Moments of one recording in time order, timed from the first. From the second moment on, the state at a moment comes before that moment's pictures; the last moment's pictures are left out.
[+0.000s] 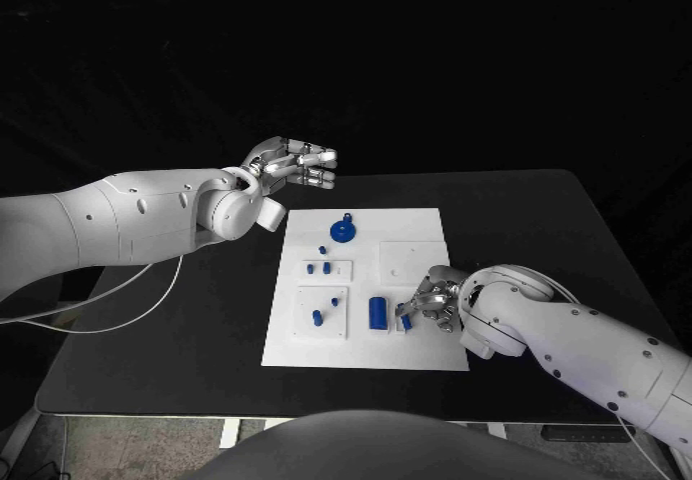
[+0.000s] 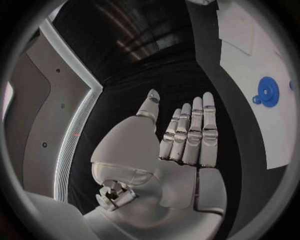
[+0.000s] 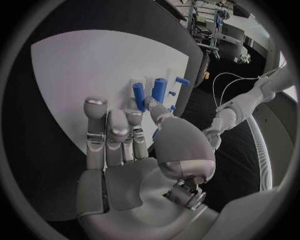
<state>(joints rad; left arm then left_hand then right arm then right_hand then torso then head) 1.23 -0.95 -0.17 1.27 -0.09 -0.12 0.44 1.28 0.06 -0.08 -0.07 0.05 0.90 0.17 0.07 0.06 1.03 0.15 0.06 0.06 1.12 0.14 0.06 0.07 0.11 1.13 0.12 0.07 0.07 0.94 -0.47 0.08 1.36 -1.18 0.04 -0.59 1.07 0.03 0.30 -0.19 0.21 1.25 0.03 0.06 0.15 1.35 -0.05 0.92 1.04 1.47 -0.09 1.02 1.23 0.08 1.47 -0.12 0.62 1.30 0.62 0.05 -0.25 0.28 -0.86</state>
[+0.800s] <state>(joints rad) 1.23 -0.95 -0.17 1.27 -0.09 -0.11 0.43 1.28 0.06 -0.08 -0.07 0.05 0.90 0.17 0.07 0.06 1.03 0.15 0.06 0.06 1.11 0.14 0.06 0.07 0.11 1.13 0.12 0.07 0.07 0.94 -0.47 0.08 1.37 -1.18 0.05 -0.59 1.07 0.03 0.30 -0.19 0.21 1.24 0.03 0.06 0.15 1.35 -0.05 0.92 1.04 1.47 -0.09 1.02 1.23 0.08 1.47 -0.12 0.62 1.30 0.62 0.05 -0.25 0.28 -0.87</state>
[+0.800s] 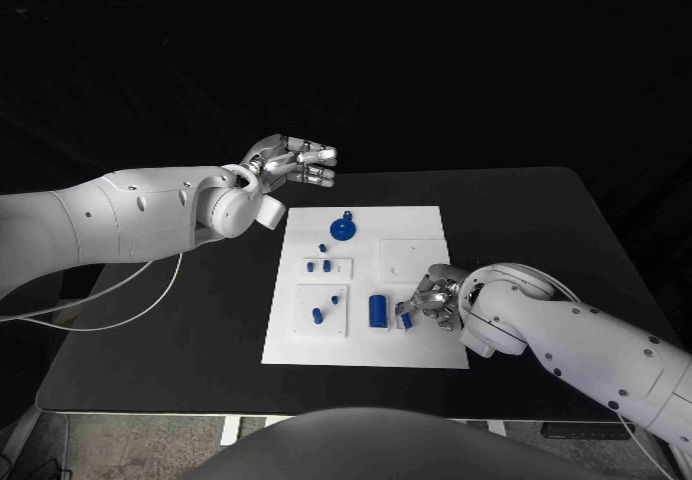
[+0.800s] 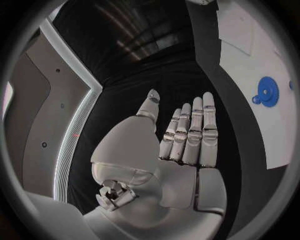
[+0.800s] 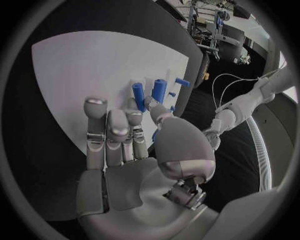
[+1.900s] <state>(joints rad) 1.23 -0.94 -0.17 1.26 -0.09 -0.11 0.43 1.28 0.06 -0.08 -0.07 0.05 0.90 0.17 0.07 0.06 1.03 0.15 0.06 0.06 1.11 0.14 0.06 0.07 0.11 1.13 0.12 0.07 0.07 0.94 -0.47 0.08 1.37 -1.19 0.05 -0.59 1.07 0.03 0.03 -0.10 0.20 1.24 0.04 0.06 0.13 1.35 -0.05 0.91 1.03 1.46 -0.09 1.01 1.23 0.08 1.47 -0.12 0.61 1.29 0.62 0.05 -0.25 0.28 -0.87</state>
